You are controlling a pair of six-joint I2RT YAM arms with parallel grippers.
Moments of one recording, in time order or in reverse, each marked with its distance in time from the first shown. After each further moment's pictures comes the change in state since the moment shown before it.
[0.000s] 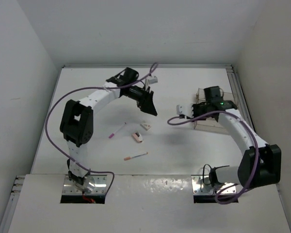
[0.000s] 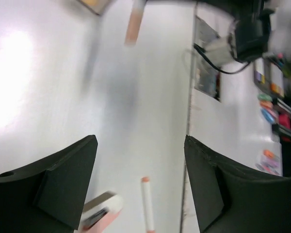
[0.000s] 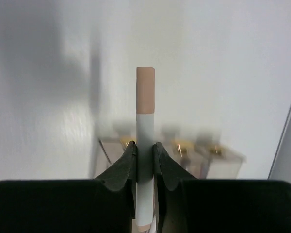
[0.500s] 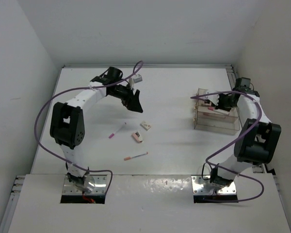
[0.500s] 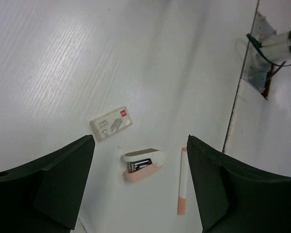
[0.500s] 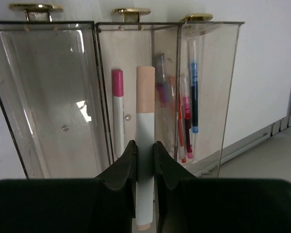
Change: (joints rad) left arm 0.193 -0.095 -0.077 -0.060 -0.132 0.134; right arm -0.511 0.267 0.221 -0.045 -0.072 -0.199
